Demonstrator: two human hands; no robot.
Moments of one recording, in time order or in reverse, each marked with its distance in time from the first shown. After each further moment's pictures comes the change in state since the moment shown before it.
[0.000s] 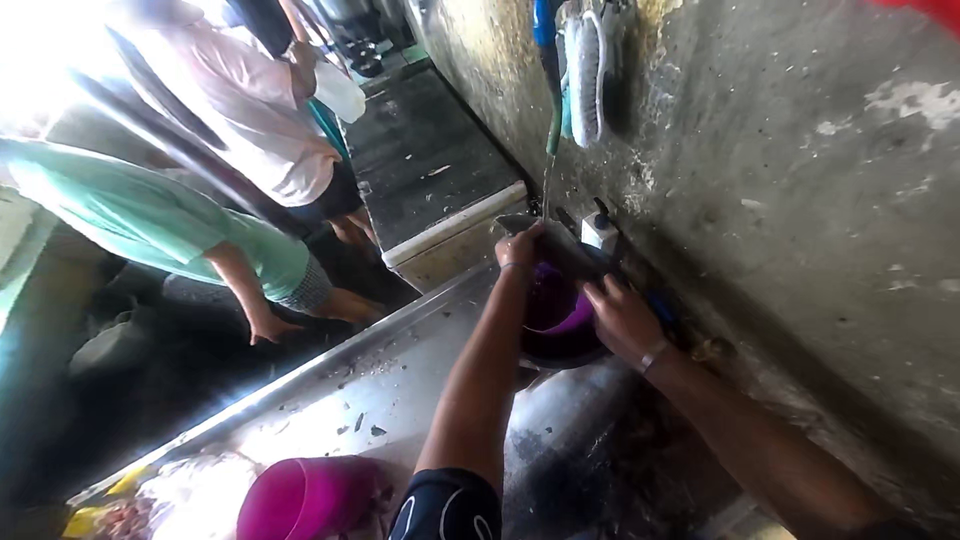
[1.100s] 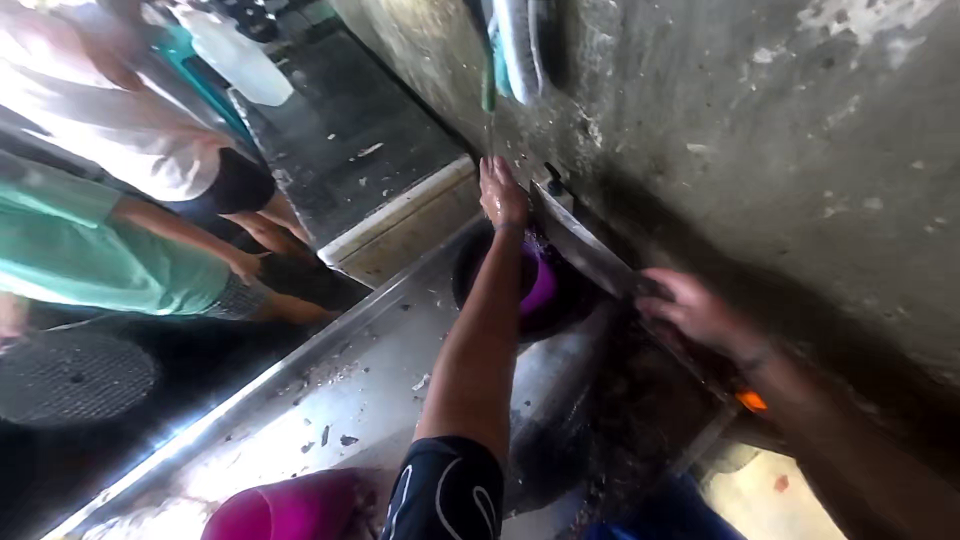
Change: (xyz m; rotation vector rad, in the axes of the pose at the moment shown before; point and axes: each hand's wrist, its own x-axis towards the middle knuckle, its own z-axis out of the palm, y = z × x) left_hand -0.003 -0.002 0.059 0.474 -0.089 0.549; right_hand -0.103 0.081 -0.067 0.759 -0.208 0.282
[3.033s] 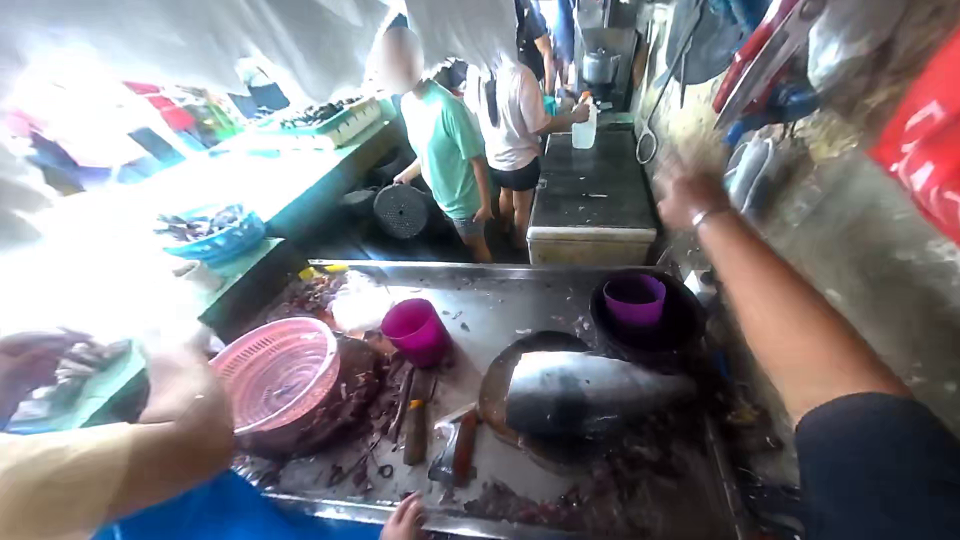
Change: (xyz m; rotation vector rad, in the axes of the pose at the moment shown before) left_hand -0.689 -0.157 -0.246 -0.327 0.817 -1.026; right_hand 0.146 -0.266 0.069 -1.002 0.199 -0.950
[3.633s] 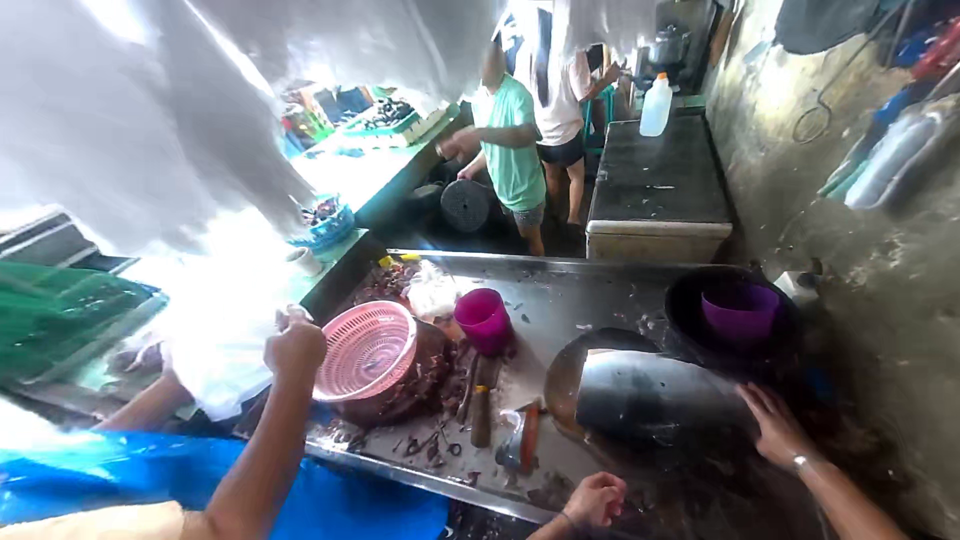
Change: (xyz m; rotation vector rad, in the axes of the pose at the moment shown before) left_hand -0.051 0.027 0.156 0.190 -0.934 -0.147; right_hand -0.343 0.005 0.208 0.185 -0.610 0.210
